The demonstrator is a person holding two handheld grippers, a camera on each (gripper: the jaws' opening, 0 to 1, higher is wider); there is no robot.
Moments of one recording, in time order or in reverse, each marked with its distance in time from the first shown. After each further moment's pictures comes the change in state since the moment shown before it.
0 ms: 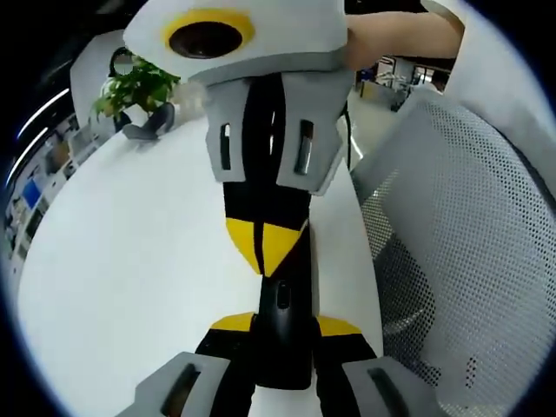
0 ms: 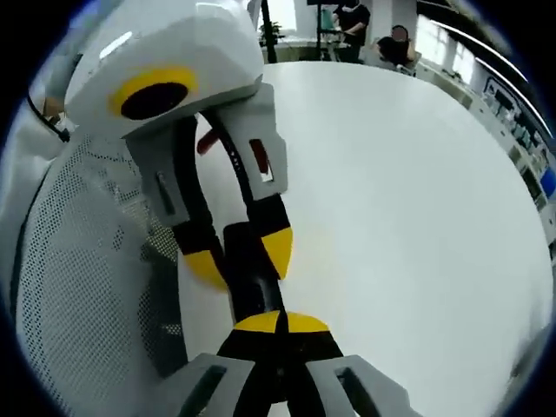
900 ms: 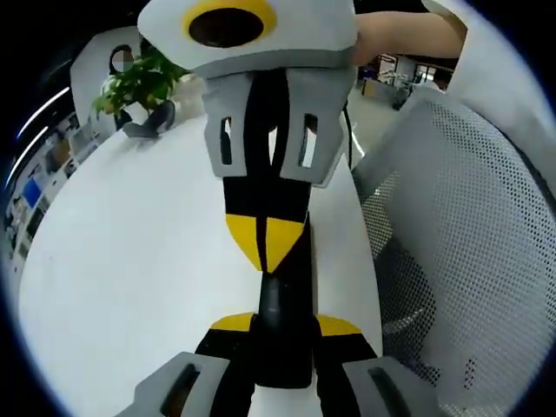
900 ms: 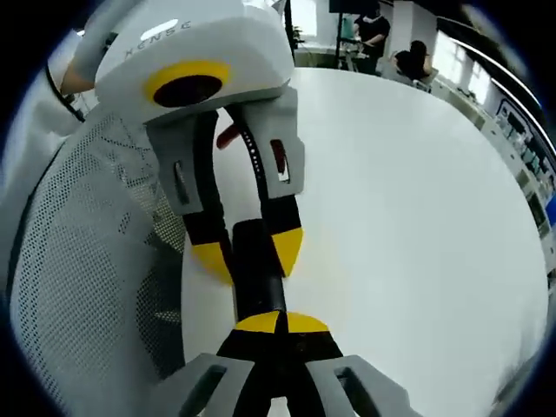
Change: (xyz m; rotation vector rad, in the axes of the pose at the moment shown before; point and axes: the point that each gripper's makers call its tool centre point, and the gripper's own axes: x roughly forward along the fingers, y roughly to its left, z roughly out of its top) left arm 0.000 0.000 0.000 0.000 0.022 0.004; right arm -0.002 0.003 -0.001 -0.152 0.076 0.053
